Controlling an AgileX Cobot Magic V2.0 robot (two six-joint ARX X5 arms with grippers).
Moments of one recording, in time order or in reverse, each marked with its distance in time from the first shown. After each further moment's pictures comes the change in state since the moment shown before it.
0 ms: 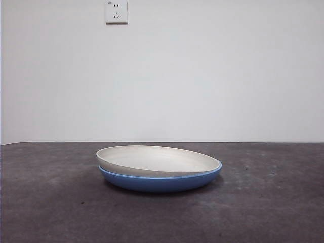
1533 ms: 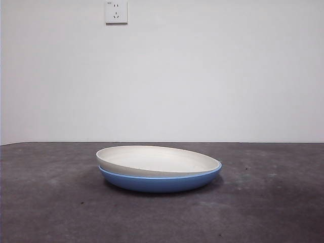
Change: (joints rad) left arm 0.000 0.000 0.000 0.000 0.000 0.000; right arm -0.428 -0.771 -0.960 0.923 0.366 -0.133
